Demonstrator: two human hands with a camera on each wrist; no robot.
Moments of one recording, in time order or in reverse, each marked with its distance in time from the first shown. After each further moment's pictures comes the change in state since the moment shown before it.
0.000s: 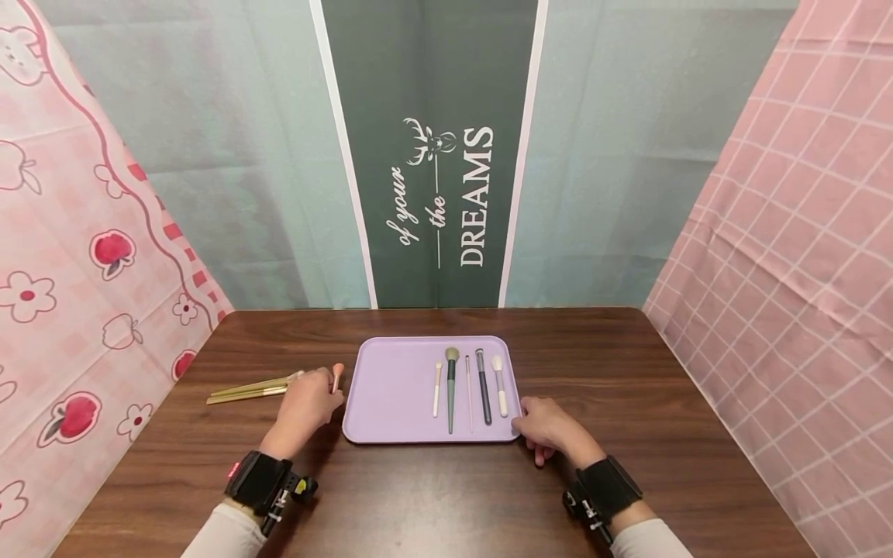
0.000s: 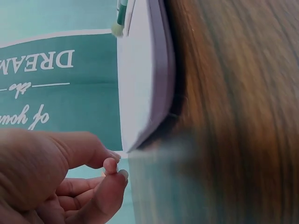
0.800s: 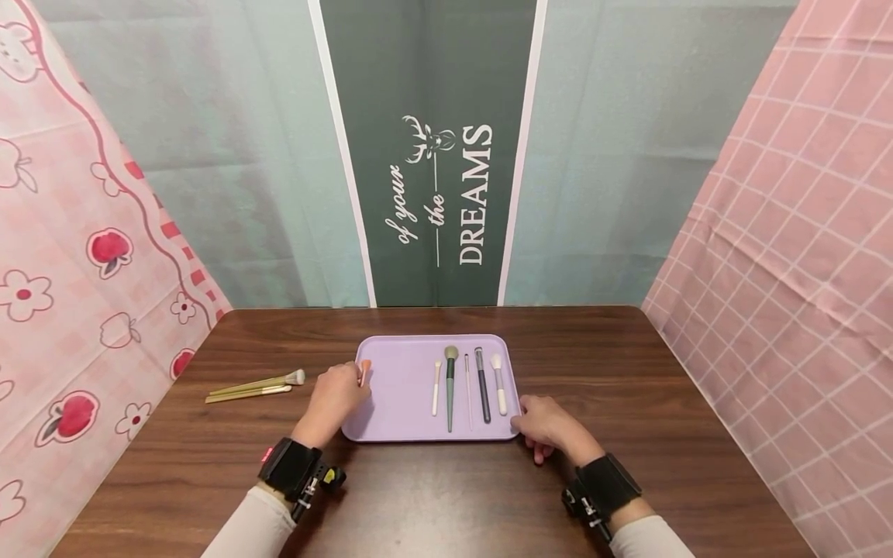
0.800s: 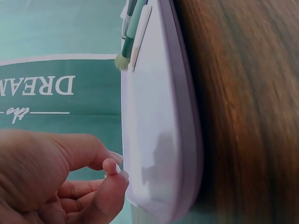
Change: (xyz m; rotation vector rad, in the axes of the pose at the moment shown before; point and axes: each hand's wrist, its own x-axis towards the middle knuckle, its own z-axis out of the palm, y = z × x) left_hand 0.015 0.040 0.016 -0.020 -0.063 -0.004; right_hand 0.001 0.000 -0.001 0.009 -0.006 0.012
